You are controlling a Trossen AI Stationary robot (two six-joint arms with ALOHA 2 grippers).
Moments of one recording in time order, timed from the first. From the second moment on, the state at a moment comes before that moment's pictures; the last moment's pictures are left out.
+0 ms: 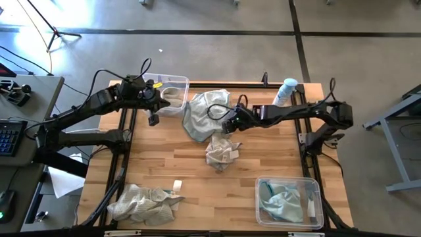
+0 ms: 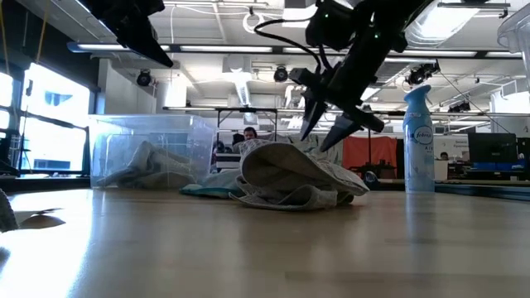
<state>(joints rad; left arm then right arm) 0.52 0.90 0.92 -0.68 0.10 0.37 -0.17 1.62 1.04 -0.41 0.14 0.97</state>
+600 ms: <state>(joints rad) 0.52 0.90 0.92 -0.67 0.10 0.37 -0.18 1.73 1.05 -0.20 0.16 0.93</state>
